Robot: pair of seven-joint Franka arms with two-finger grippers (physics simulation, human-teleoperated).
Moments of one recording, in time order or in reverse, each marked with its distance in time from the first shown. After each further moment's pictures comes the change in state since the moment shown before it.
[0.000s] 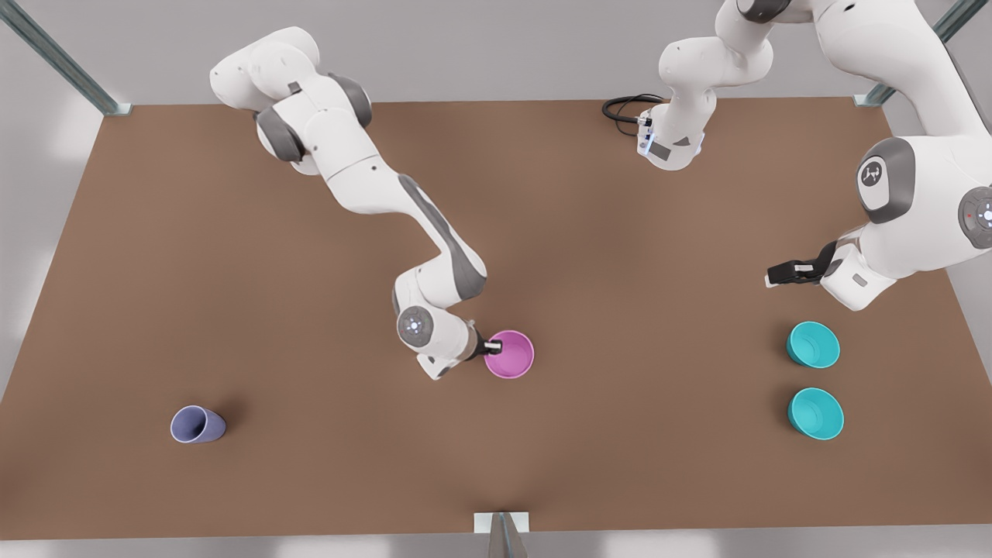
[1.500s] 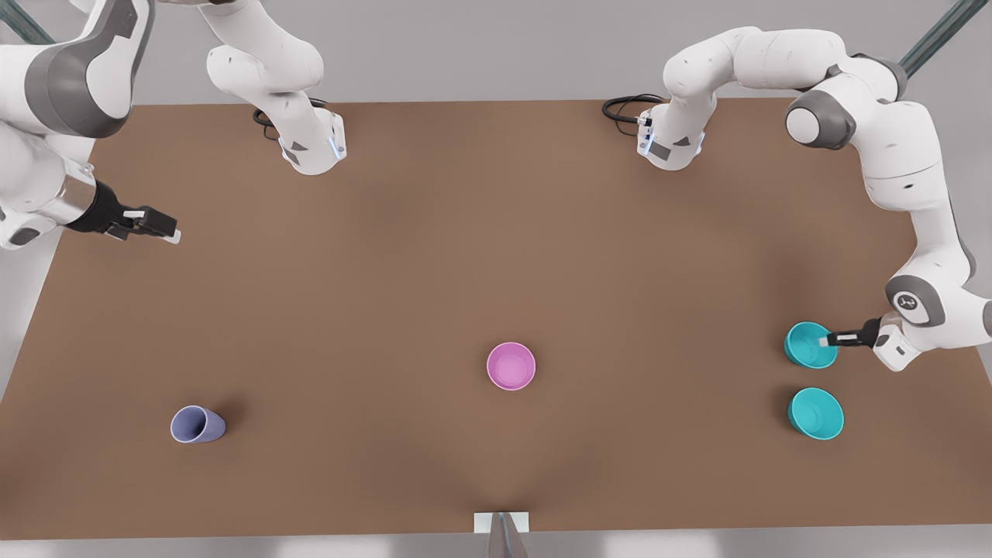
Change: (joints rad) left arm 0.404 0.655 0.061 0.132 -0.155 0.419 0.589; right arm -0.601 -0.931 -0.032 -0.308 -0.506 -0.823 -0.416
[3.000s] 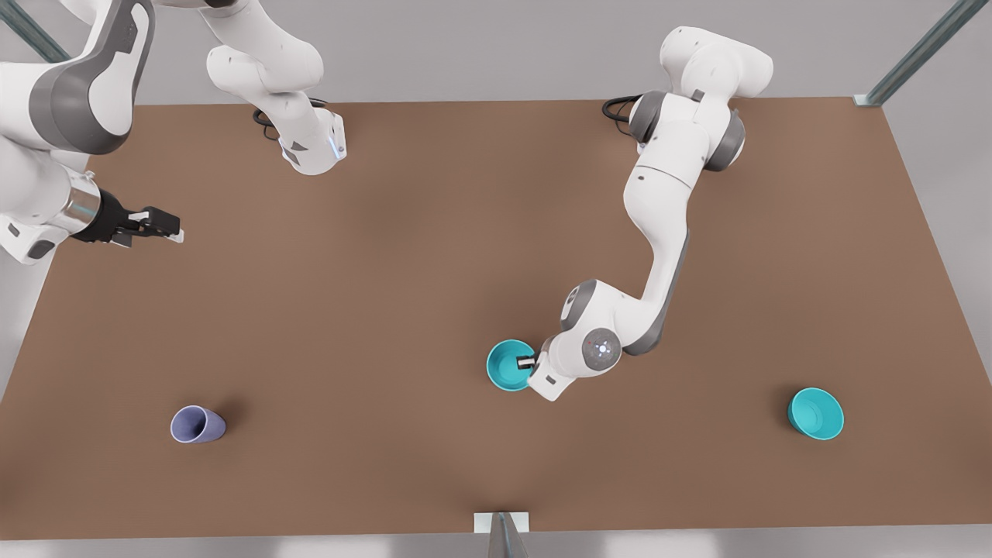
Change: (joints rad) left arm -0.951 0.176 -0.080 0.424 -0.073 -0.010 -1.149; right arm -0.015 0.016 -0.004 -0.024 0.000 -0.009 -0.164
